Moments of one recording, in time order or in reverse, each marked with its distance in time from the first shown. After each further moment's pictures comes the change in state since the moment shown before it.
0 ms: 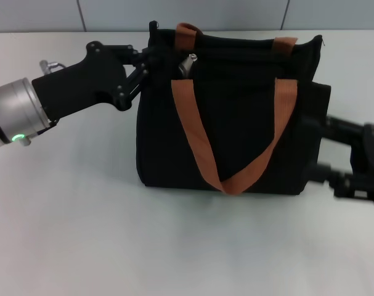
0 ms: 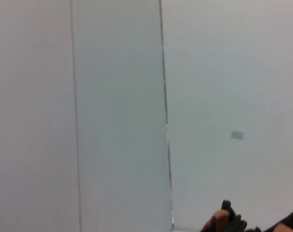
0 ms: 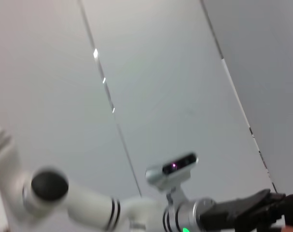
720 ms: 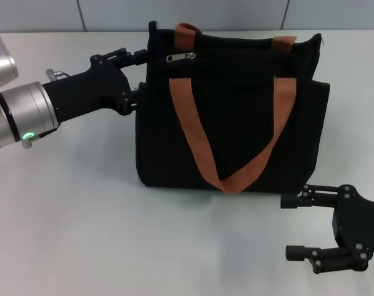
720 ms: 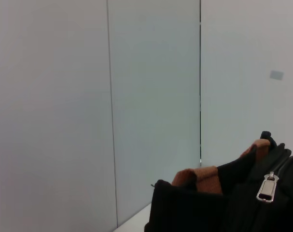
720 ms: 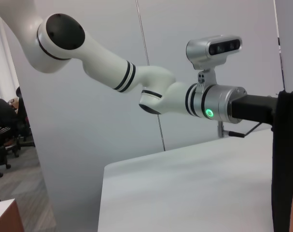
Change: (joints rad) left arm -0.018 -0.007 -0.002 0.000 0.090 -0.196 -0.049; right arm -0.036 0.006 -0.060 -0.056 -0.291 0.110 -0.293
